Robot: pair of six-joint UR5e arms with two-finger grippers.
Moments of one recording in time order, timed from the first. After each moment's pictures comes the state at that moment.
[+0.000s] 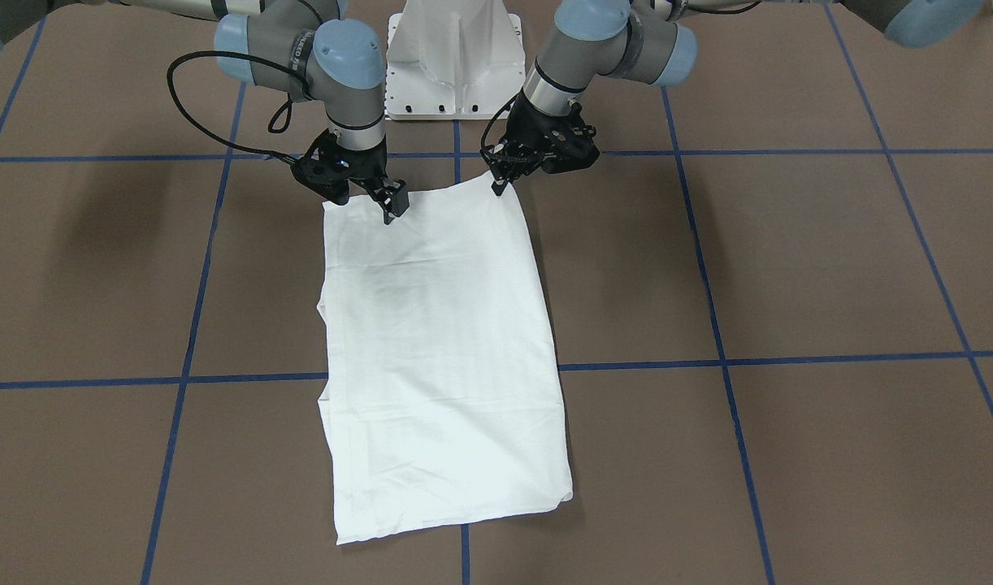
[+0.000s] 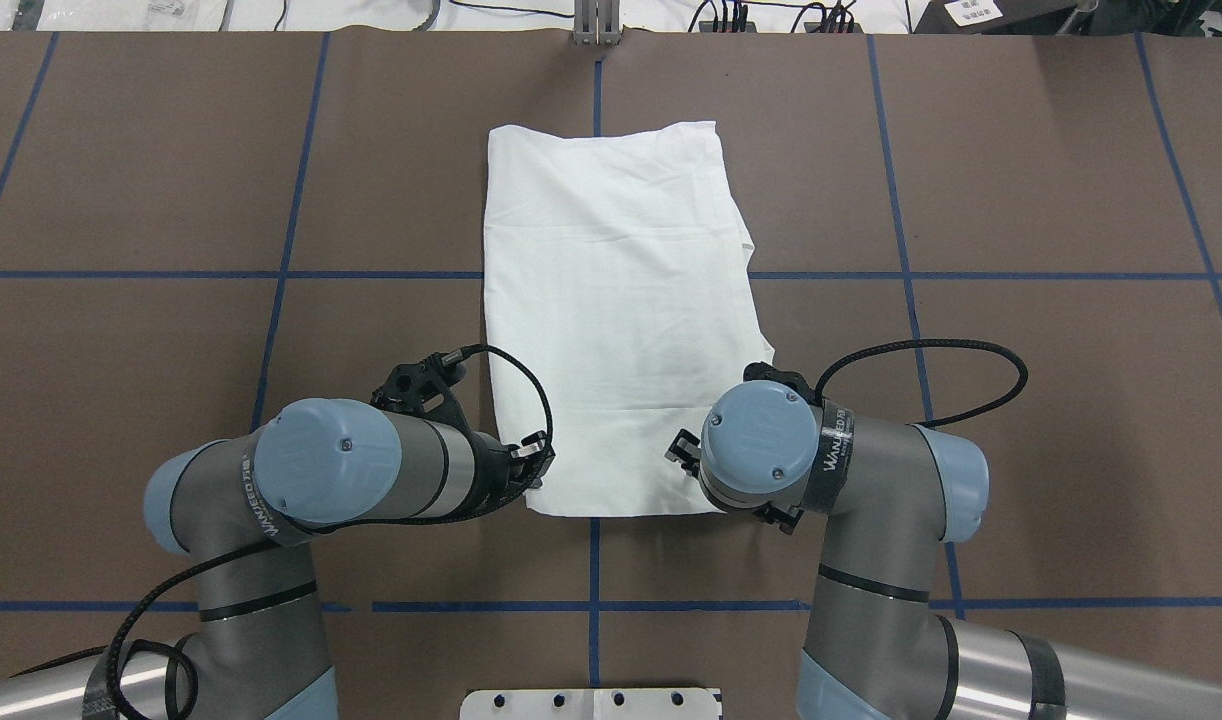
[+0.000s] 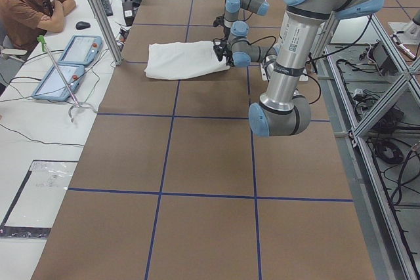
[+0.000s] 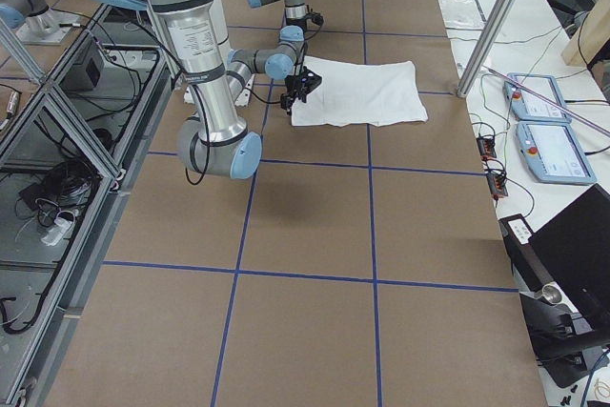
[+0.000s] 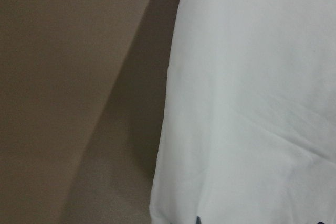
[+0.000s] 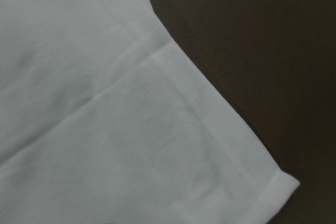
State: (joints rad) left arm -0.34 -2.03 -1.83 -1.98 -1.72 -1.85; right arm 0.34 -1.09 1.81 -1.63 1.73 1.91
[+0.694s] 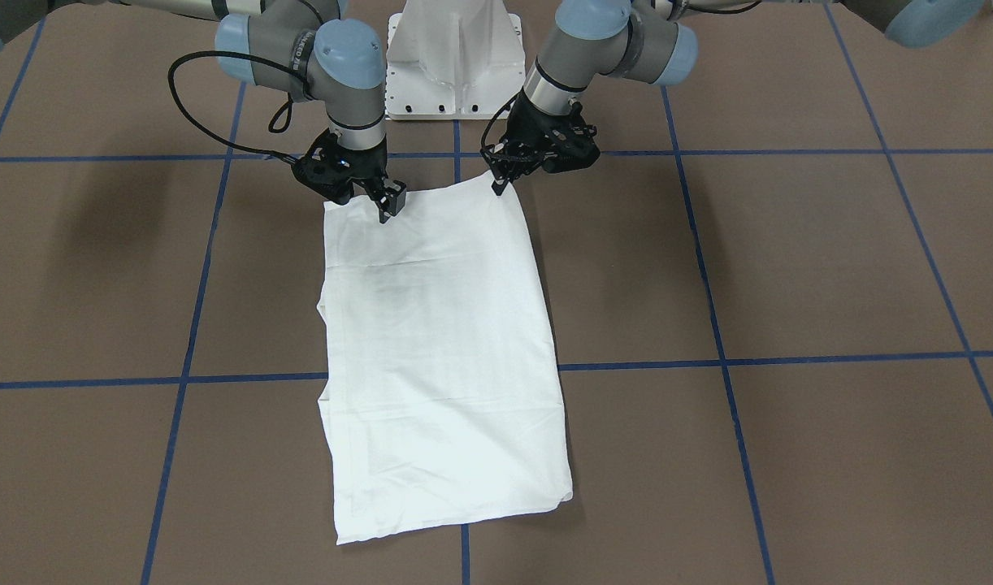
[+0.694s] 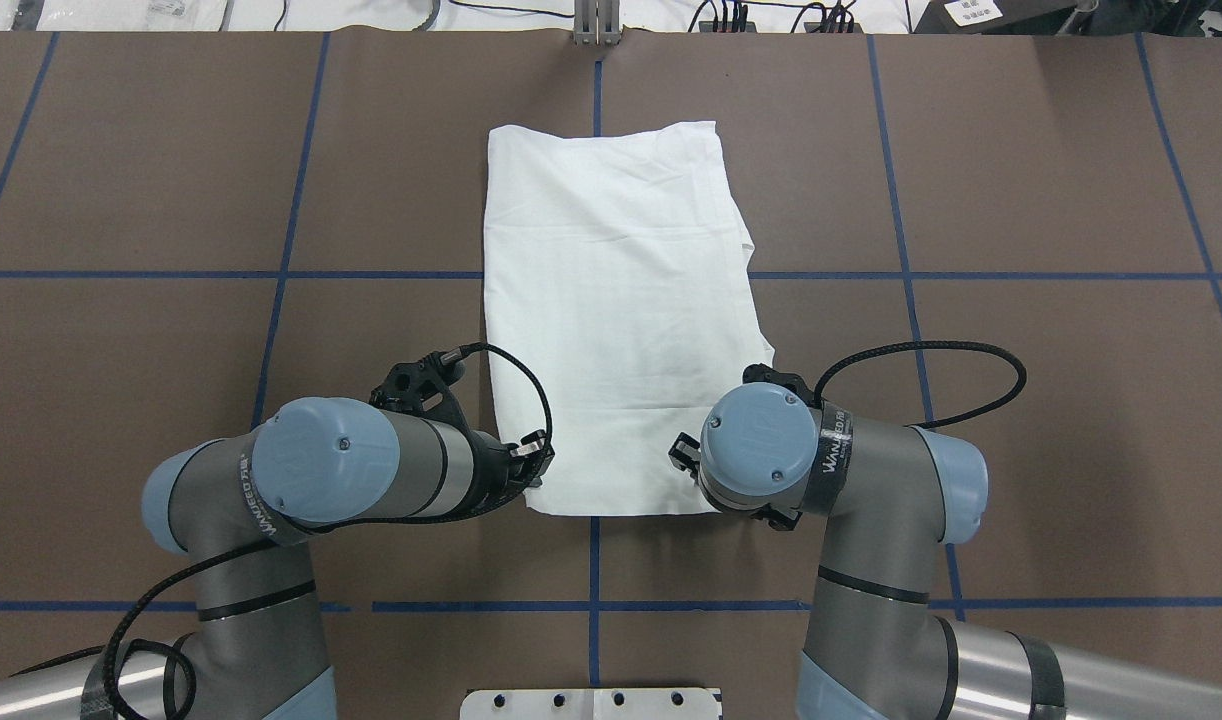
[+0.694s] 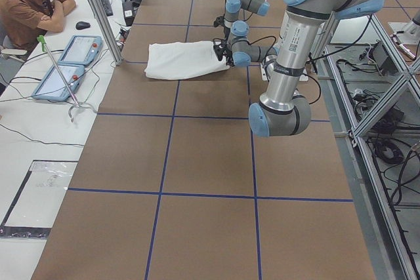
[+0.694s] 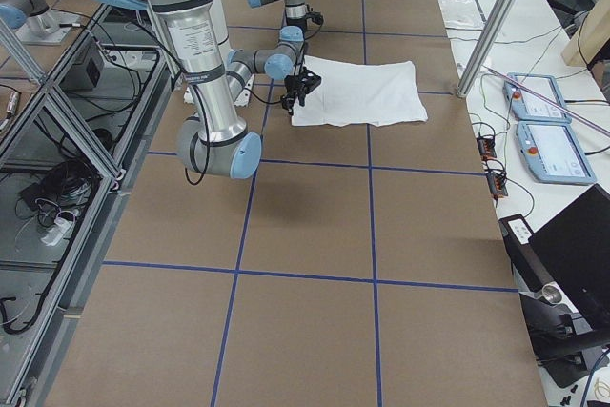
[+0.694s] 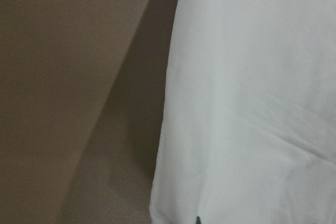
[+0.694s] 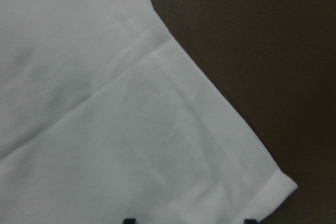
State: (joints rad) left arm -0.34 -2.03 -1.83 -1.98 -1.72 -1.85; right arm 0.34 -1.09 1.81 -1.63 1.73 1.90
